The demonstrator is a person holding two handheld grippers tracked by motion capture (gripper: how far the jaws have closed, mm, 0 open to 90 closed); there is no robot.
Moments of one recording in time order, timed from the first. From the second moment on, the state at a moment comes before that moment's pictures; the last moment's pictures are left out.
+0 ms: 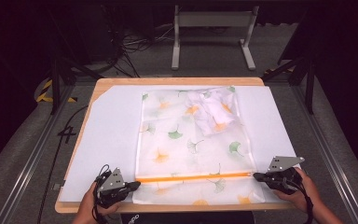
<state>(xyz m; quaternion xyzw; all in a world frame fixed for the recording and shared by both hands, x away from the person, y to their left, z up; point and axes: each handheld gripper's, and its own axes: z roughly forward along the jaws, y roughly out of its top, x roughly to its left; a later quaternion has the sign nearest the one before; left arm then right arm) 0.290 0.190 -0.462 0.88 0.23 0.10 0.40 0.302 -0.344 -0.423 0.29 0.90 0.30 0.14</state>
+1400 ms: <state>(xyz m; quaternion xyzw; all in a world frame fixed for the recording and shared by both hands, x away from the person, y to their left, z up) 0.297 0.214 -0.434 0.84 0.26 0.17 0.44 0.304 -0.341 -0.400 0.28 0.86 0.38 0.22</state>
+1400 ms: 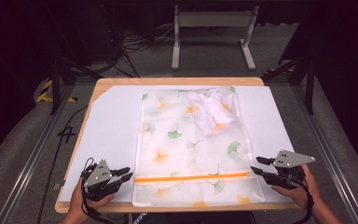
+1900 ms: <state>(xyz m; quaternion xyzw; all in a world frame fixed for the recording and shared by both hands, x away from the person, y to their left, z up) 0.311 0.233 -0.428 0.82 0.30 0.23 0.43 0.326 -0.349 -0.395 0.28 0.84 0.38 0.28</state>
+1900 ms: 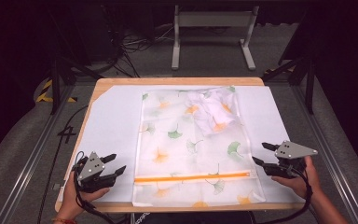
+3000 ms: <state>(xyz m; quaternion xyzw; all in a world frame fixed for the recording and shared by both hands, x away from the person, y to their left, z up) 0.308 0.282 -0.452 0.73 0.39 0.23 0.51 0.330 -0.396 -0.431 0.41 0.76 0.39 0.31</state>
